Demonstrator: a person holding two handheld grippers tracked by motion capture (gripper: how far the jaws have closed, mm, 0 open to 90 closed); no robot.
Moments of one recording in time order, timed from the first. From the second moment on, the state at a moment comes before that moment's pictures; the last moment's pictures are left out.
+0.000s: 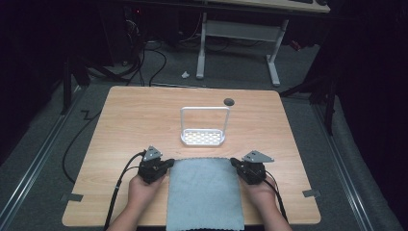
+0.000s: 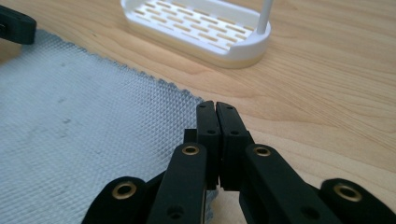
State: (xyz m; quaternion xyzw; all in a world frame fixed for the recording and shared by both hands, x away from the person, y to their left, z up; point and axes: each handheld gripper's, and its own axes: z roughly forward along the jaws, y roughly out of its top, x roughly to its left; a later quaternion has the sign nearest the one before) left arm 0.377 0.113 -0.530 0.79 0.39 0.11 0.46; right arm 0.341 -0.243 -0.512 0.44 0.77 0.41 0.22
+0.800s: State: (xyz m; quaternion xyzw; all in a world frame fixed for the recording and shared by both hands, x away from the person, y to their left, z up) left arm 0.335 0.128 -0.471 0.71 0.37 0.19 0.57; right arm 0.309 -0.240 -0.462 0.39 0.71 0.51 0.29
